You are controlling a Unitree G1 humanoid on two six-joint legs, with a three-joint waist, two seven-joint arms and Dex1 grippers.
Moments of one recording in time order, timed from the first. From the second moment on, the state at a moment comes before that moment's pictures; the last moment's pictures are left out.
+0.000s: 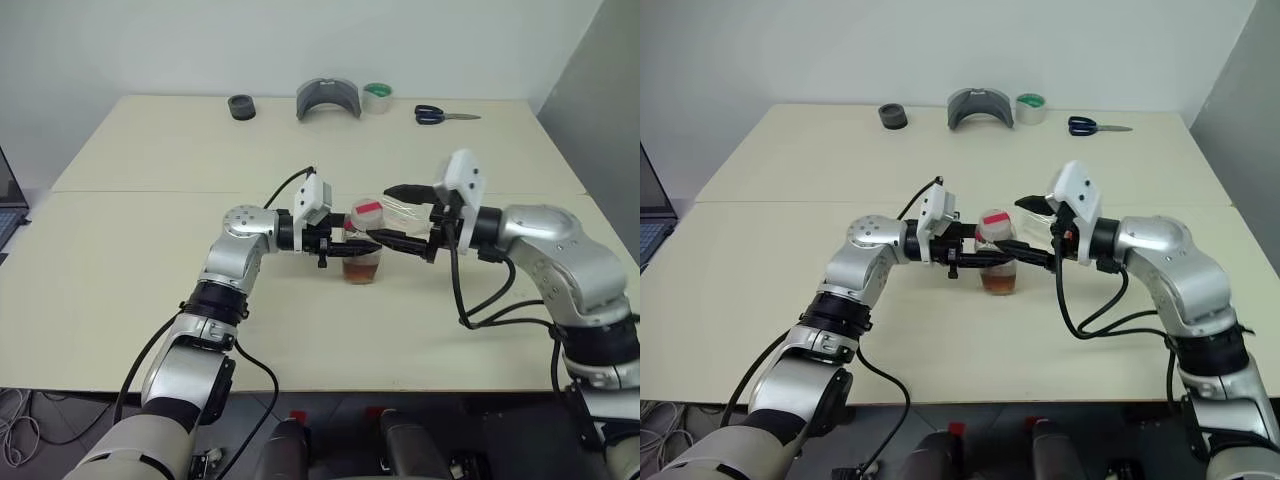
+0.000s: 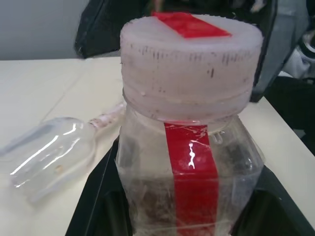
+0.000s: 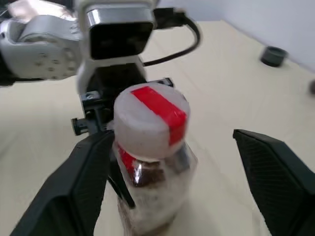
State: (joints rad) left arm -0.85 0.32 -0.13 0.51 -0.28 0.09 -1.33; right arm -0.59 -0.58 0.02 -0.39 0.48 0.72 0.73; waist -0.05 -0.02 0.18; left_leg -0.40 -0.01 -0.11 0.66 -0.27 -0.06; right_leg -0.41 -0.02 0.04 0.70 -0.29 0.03
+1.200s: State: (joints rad) left arm -0.86 0.30 -0.13 0.57 -0.26 0.05 -1.32; right arm -0.48 -0.14 0.27 -0.64 0.14 0.86 0.09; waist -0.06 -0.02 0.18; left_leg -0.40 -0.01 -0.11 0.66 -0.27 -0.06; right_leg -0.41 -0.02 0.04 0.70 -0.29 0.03
